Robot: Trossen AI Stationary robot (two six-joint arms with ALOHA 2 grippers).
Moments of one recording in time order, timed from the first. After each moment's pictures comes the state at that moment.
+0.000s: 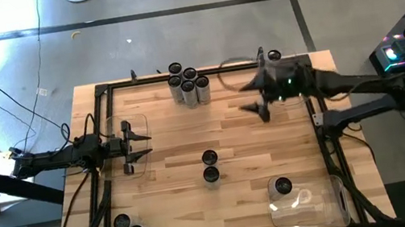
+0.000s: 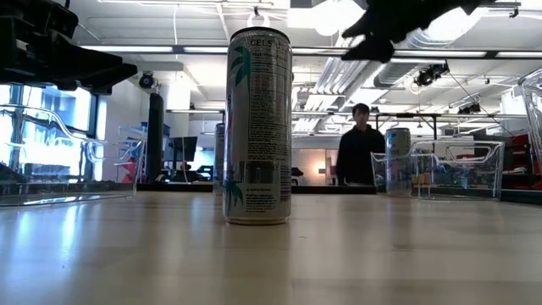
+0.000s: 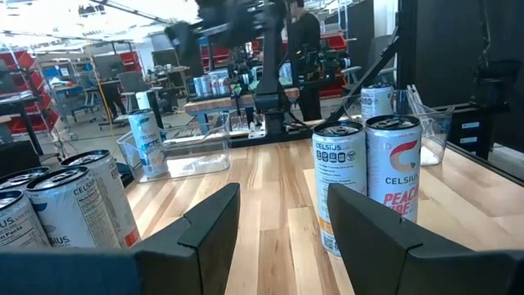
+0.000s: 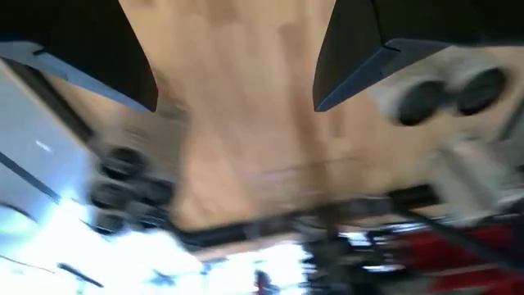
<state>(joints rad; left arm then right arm) -0.02 0.00 0.01 0.01 -0.04 0.16 -0.24 1.04 0.87 -0.23 -0.11 0.05</state>
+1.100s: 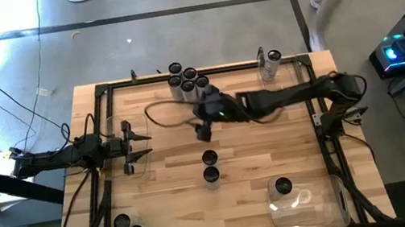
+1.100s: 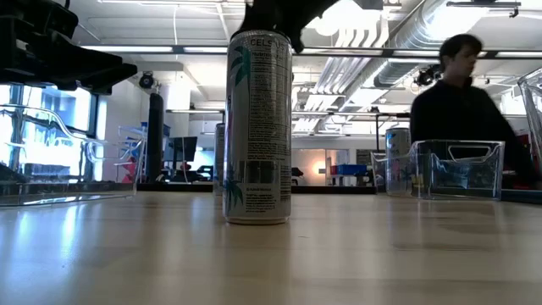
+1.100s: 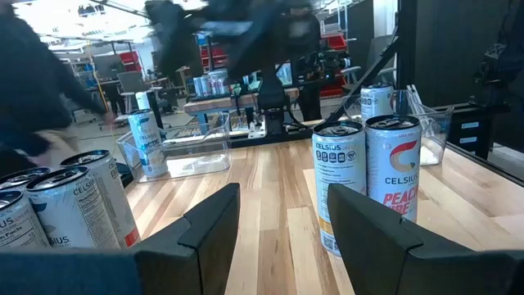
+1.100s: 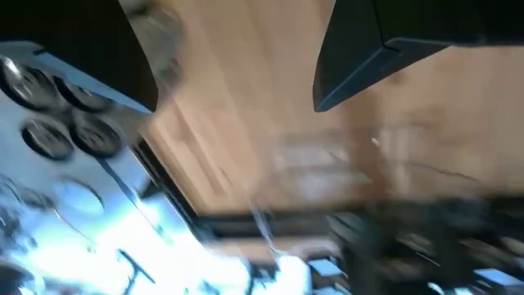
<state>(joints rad) -0.02 0.00 0.01 0.01 -0.04 0.16 -0.03 1.77 1.47 -0.24 0.33 0.00</state>
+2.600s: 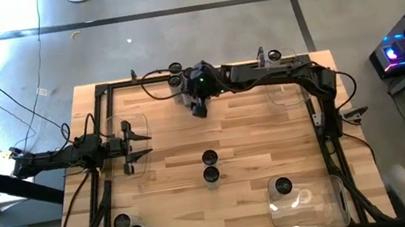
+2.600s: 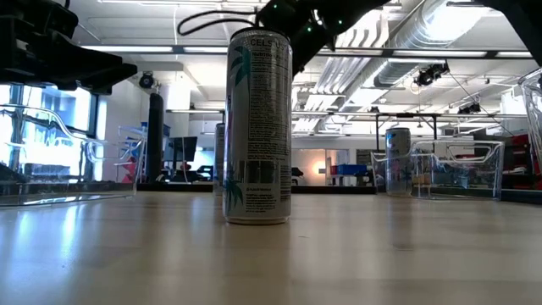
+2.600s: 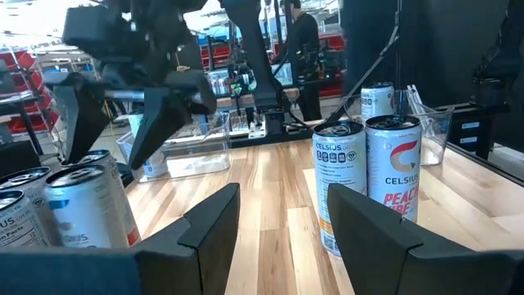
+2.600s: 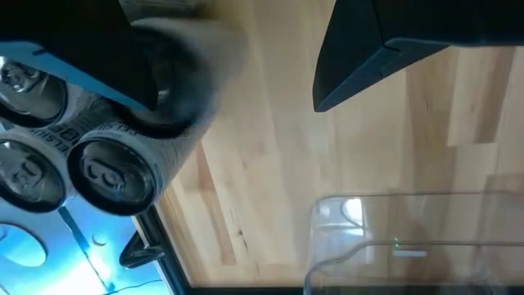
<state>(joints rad) -0.02 0.00 0.01 0.01 -0.04 0.16 -0.30 1.96 1.64 -0.39 -0.01 -0.18</state>
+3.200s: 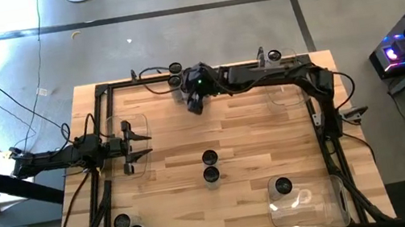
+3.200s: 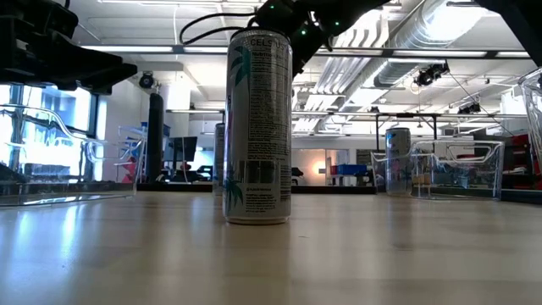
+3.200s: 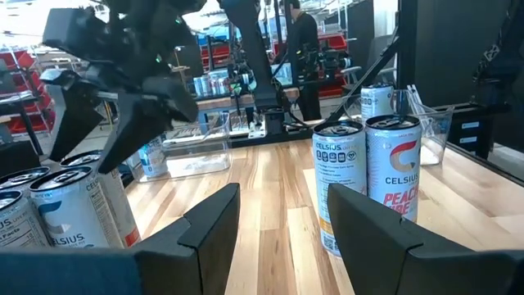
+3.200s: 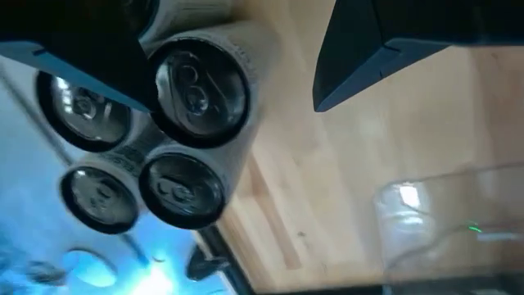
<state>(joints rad) -0.02 0.00 0.01 0.01 -0.04 0.16 -0.29 1.98 1.65 -0.37 0.19 -0.09</state>
